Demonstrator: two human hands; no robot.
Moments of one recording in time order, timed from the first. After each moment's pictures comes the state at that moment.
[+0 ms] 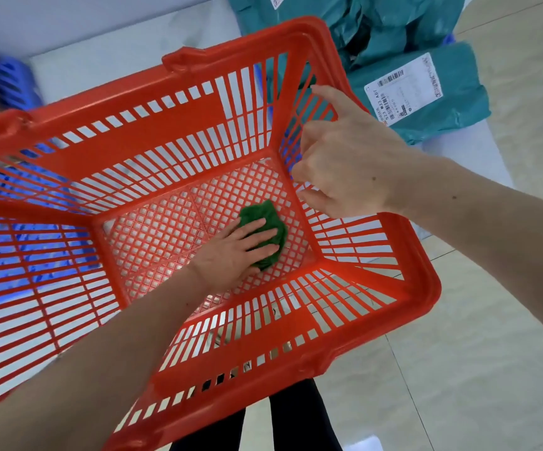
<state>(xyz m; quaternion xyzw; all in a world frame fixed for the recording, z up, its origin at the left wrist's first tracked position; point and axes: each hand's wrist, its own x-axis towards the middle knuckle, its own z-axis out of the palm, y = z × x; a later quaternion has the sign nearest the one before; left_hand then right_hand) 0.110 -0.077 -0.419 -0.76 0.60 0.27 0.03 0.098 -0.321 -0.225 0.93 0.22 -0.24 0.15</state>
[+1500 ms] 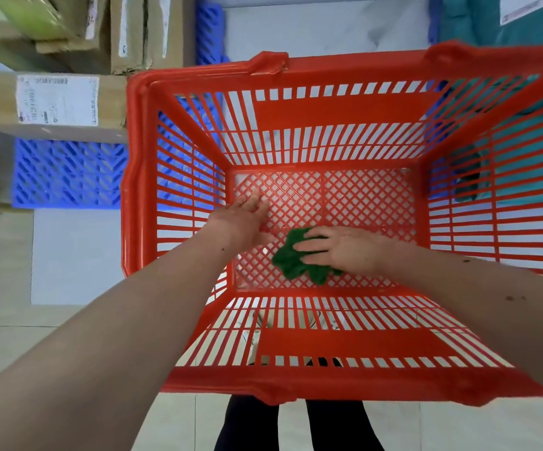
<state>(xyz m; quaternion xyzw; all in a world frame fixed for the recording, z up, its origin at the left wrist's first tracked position) 0.159 0.055 -0.369 -0.85 0.20 0.48 0.10 0.103 -0.170 -0.394 0.82 0.48 -0.32 -0.03</state>
